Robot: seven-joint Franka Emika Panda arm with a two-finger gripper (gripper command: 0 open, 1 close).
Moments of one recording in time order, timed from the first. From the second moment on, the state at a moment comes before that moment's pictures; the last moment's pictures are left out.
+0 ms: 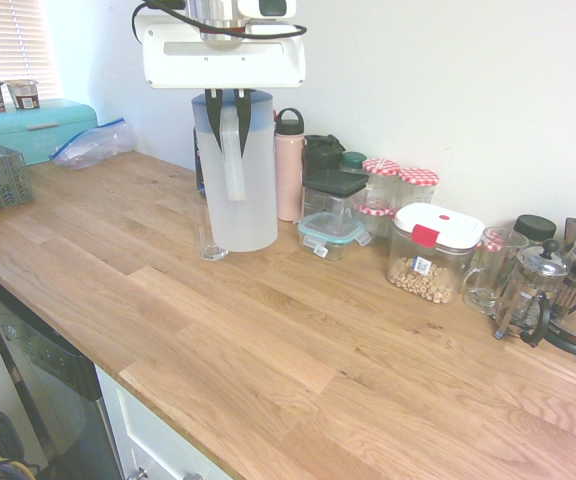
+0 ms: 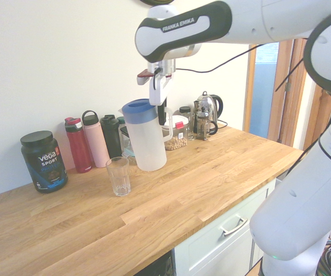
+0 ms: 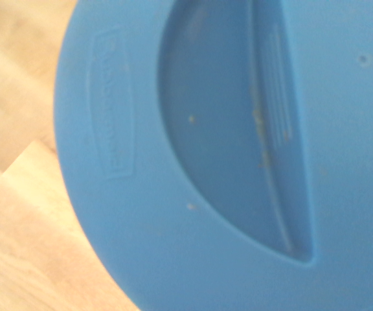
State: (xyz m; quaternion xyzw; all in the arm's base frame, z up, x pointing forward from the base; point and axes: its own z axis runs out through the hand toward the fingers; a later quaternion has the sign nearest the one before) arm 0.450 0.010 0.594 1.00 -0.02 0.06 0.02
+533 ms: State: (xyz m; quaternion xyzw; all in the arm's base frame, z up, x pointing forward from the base) arm 0.478 0.044 0.585 0.99 0.09 0.01 0.14
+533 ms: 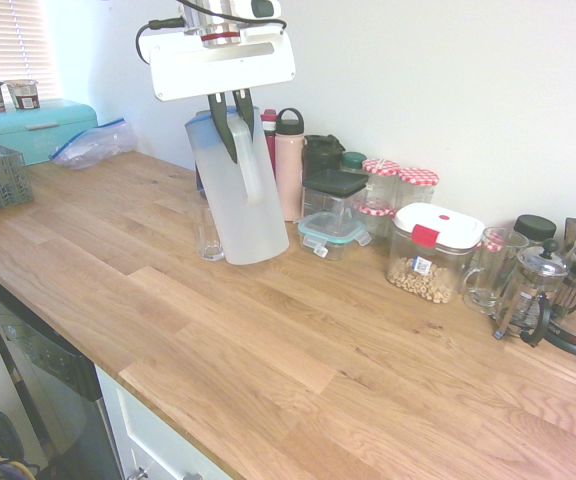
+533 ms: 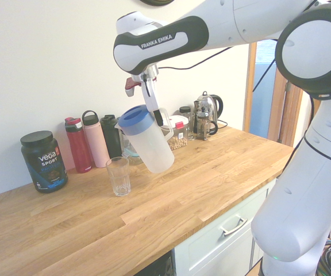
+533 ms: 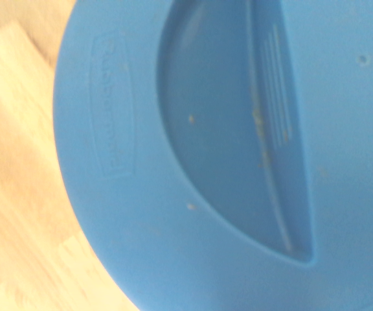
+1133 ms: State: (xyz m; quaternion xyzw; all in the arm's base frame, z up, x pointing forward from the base) arm 0.491 0.092 0.539 0.95 0.14 -0.04 0.28
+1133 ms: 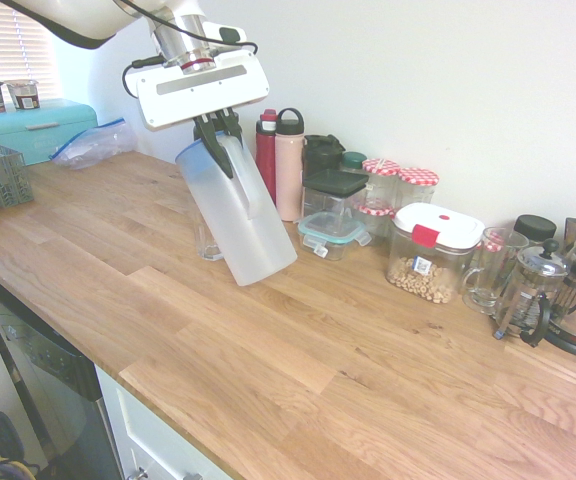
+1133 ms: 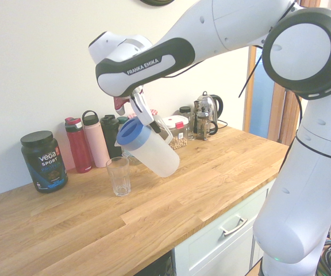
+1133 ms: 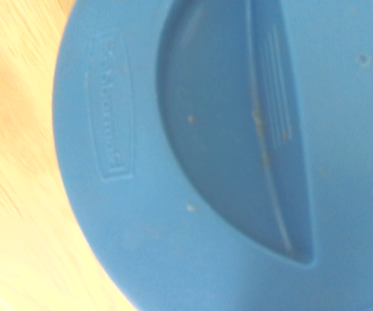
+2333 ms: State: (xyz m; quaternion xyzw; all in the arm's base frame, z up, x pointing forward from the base) arm 0.503 0.120 0.527 0.92 0.16 -0.04 0.37
